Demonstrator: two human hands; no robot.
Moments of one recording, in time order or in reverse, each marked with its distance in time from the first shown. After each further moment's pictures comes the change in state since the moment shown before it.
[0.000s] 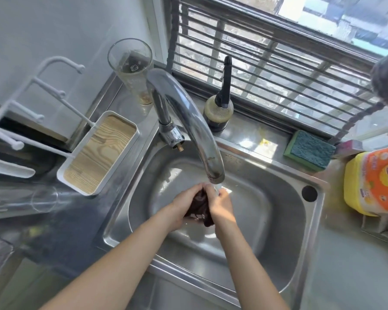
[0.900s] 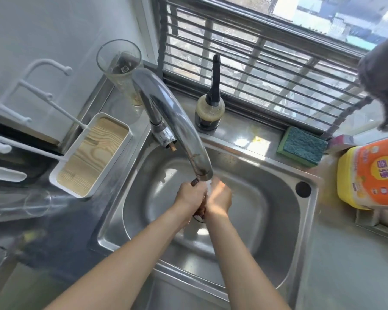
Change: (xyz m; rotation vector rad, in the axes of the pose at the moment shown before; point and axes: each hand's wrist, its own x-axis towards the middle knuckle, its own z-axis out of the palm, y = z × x) left_hand -0.008 0.012 0.034 0.063 0.170 0.212; right_hand -0.001 -0.024 0.002 0.048 0.166 0.099
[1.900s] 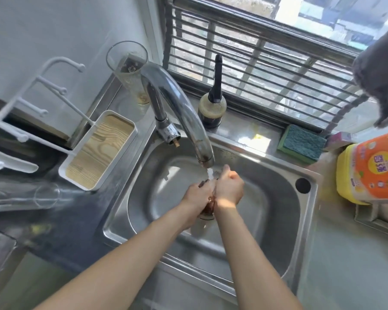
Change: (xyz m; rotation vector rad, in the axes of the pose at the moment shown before) left_hand -0.011 -0.009 0.007 0.047 -0.071 -0.019; right_hand -0.001 -0.010 -0.018 0.034 0.187 -0.159
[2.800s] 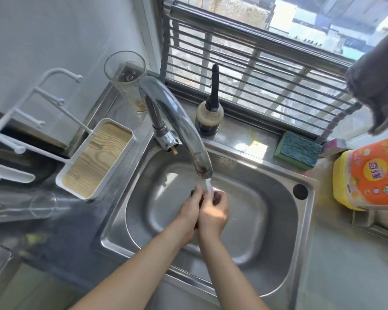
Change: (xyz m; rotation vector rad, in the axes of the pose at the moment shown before) left_hand -0.002 -0.015 -0.003 -0.245 0.010 -0.080; right_hand -0.039 0.045 0.015 0.108 -0.042 -0.053
